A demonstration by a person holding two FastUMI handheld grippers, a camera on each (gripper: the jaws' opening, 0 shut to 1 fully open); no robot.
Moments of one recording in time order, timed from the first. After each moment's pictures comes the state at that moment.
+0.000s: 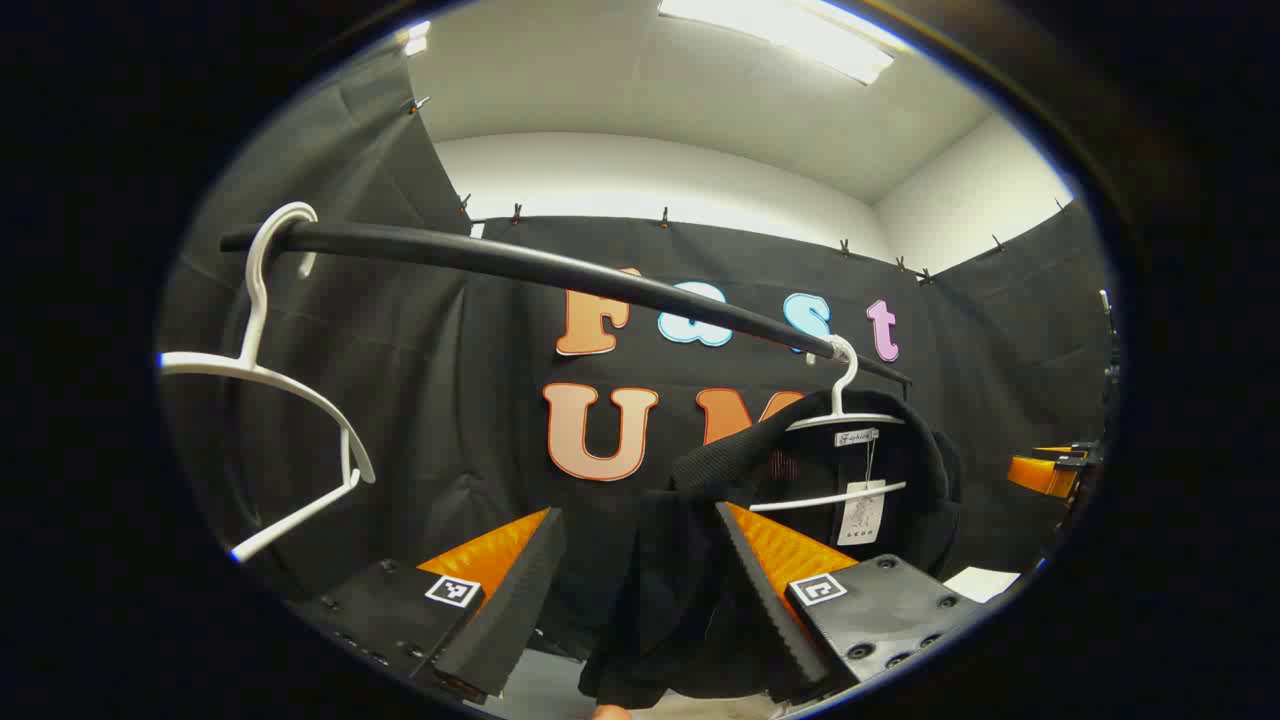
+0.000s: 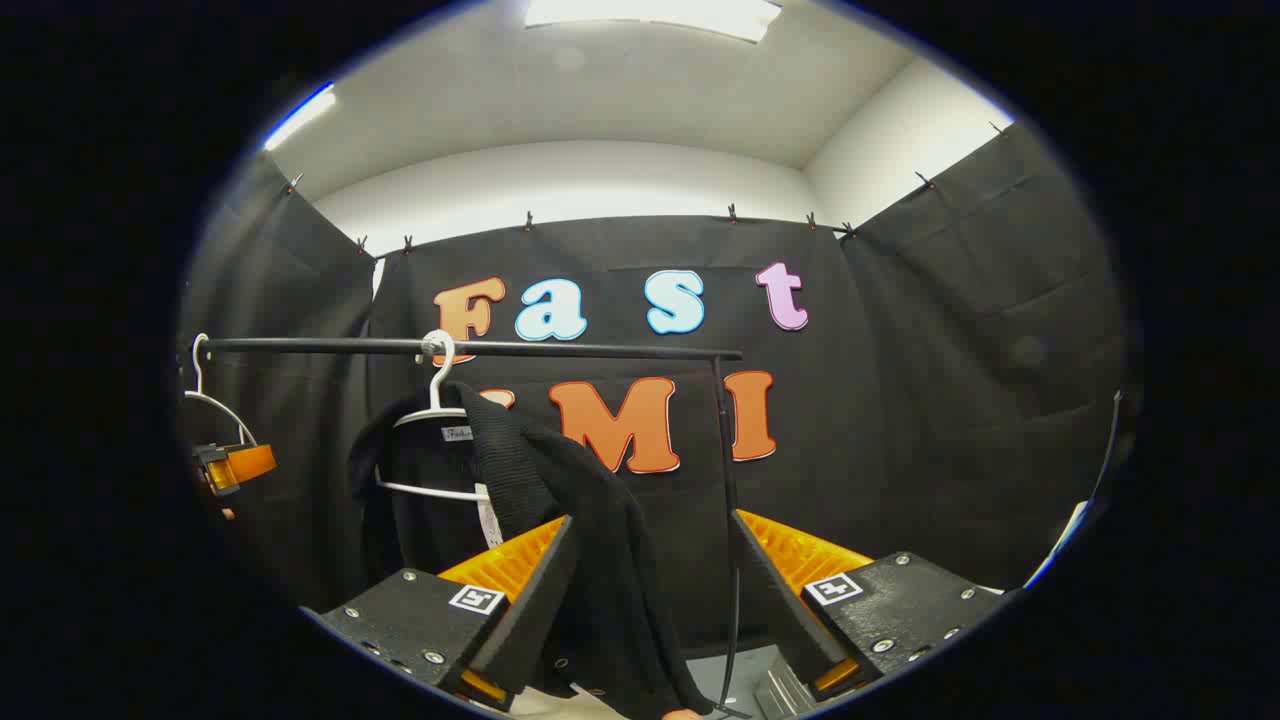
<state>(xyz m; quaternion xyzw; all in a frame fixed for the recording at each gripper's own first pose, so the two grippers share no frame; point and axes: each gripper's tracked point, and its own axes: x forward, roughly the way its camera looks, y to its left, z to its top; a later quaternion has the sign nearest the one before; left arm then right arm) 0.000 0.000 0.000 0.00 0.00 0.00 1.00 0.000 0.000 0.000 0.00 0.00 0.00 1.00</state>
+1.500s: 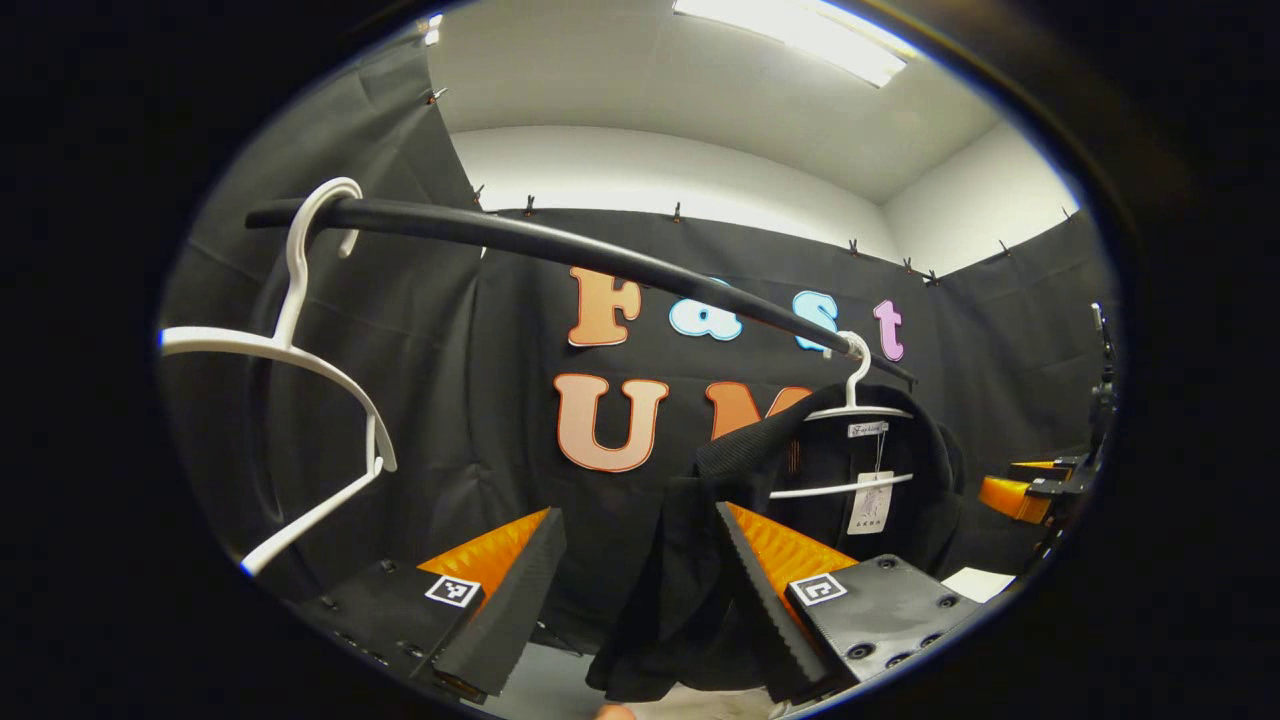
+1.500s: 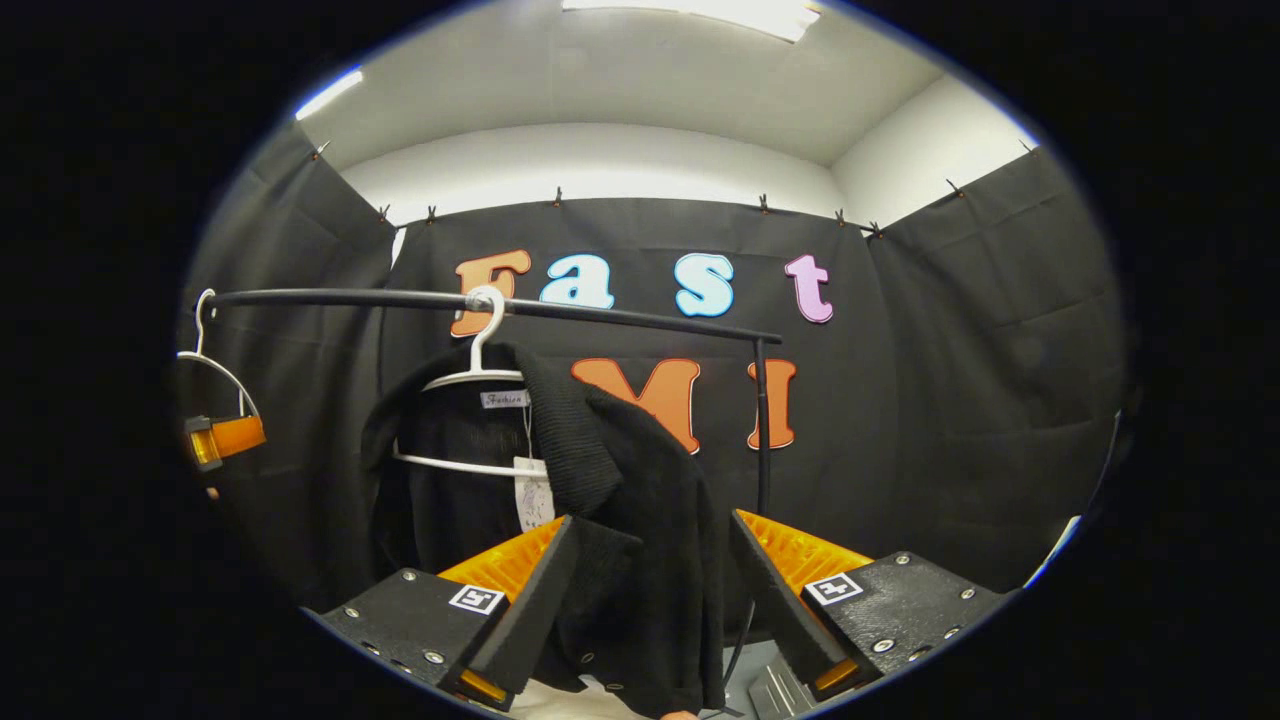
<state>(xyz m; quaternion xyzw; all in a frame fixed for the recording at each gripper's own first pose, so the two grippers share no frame) -0.007 0.018 -0.008 -0.01 0.01 0.00 1.00 0.013 0.062 -0.038 -0.04 0.02 0.02 1.00</state>
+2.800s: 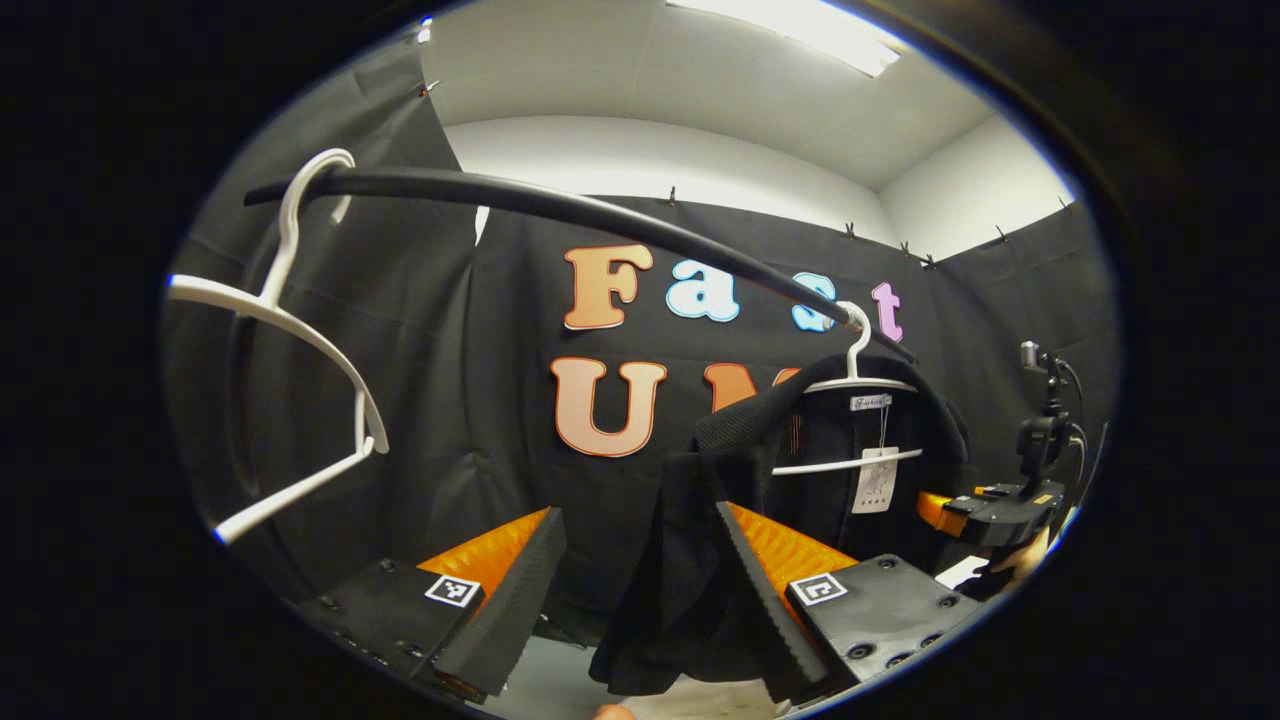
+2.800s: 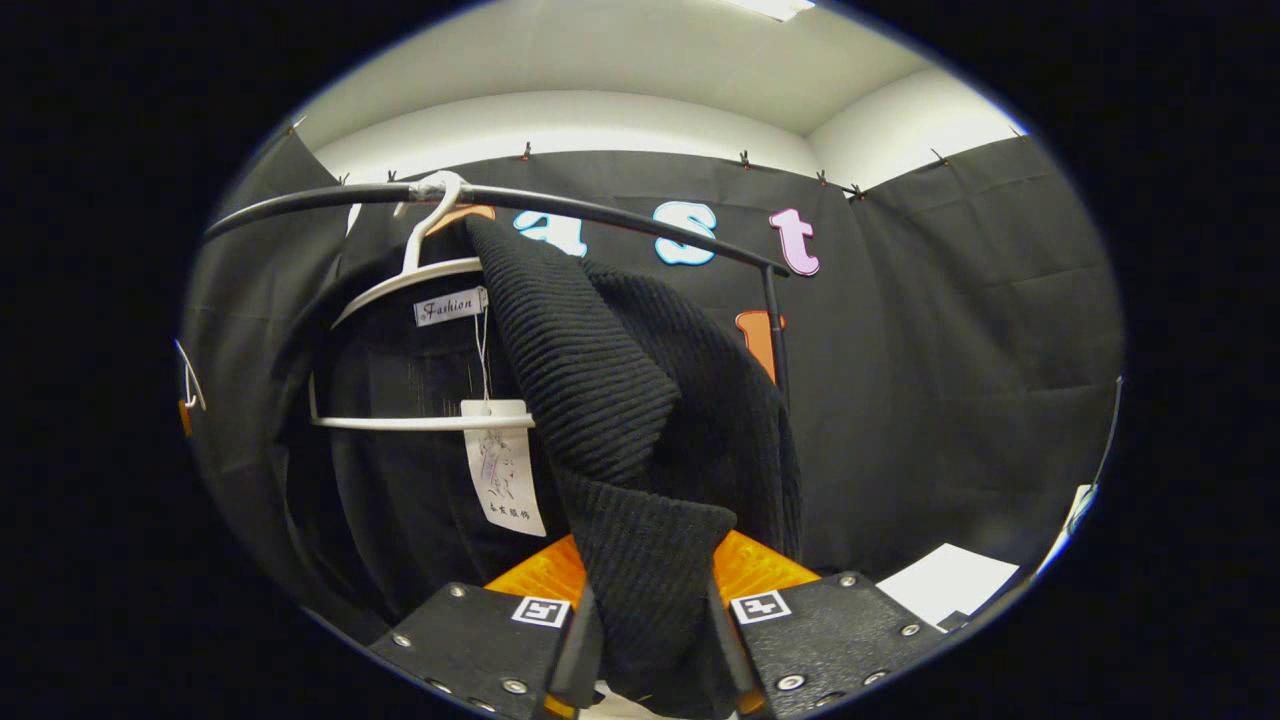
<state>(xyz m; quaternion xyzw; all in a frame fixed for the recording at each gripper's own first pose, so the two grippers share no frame) 0.003 0.008 -0.038 0.00 0.04 0.00 1.00 0.098 0.072 -0.112 -0.02 0.06 -0.04 1.00</state>
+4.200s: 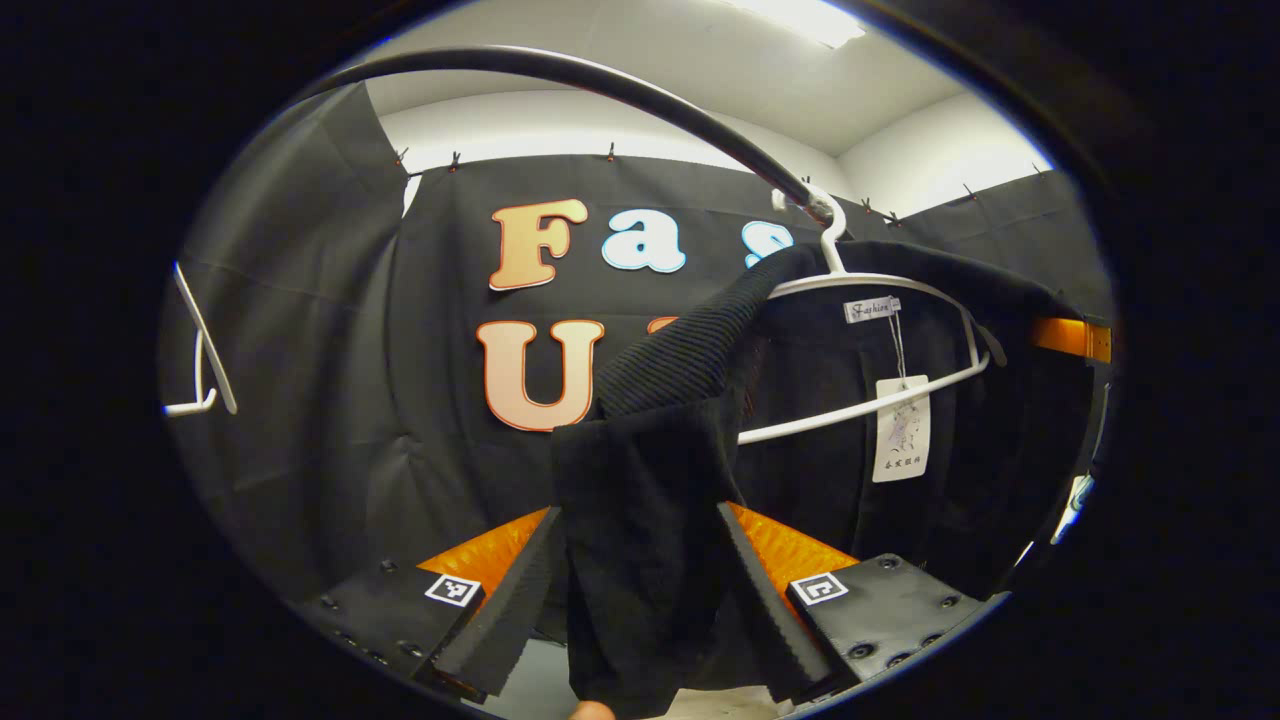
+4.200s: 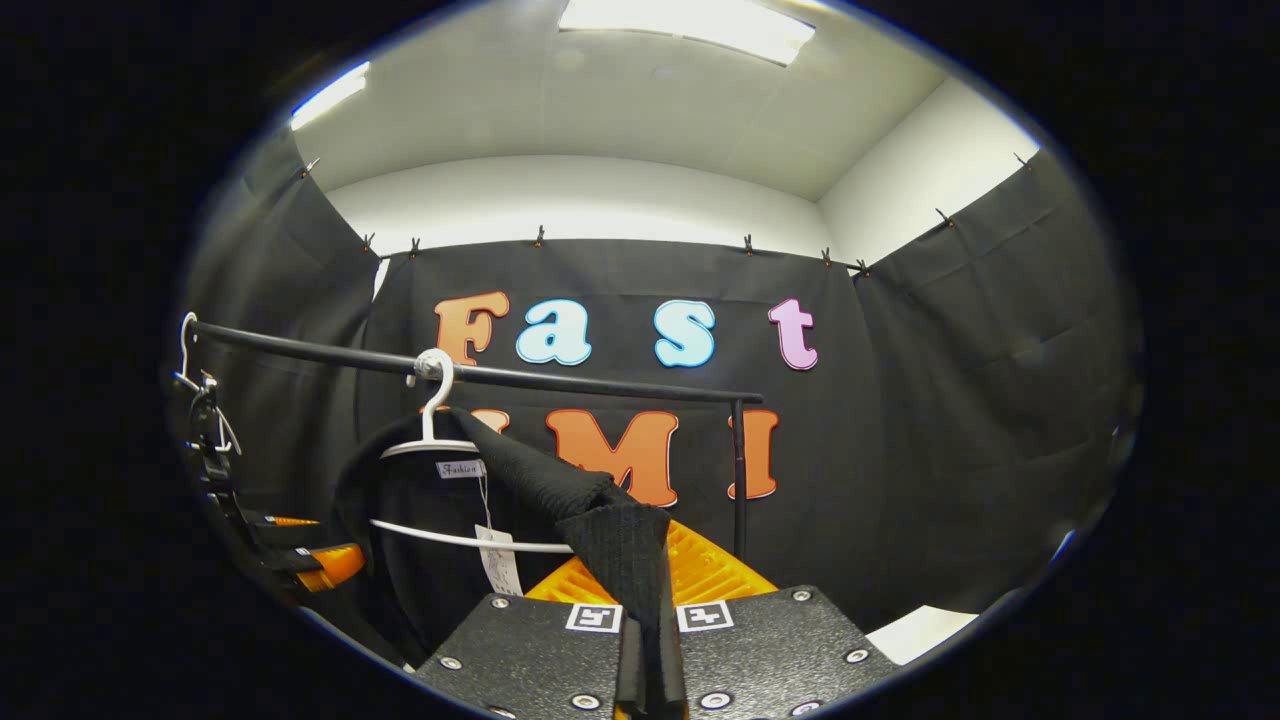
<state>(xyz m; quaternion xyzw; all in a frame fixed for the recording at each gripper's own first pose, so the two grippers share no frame) 0.101 -0.077 -0.116 0.03 0.07 -0.06 1.00 0.055 0.026 0.031 -0.04 -0.05 0.00 1.00</state>
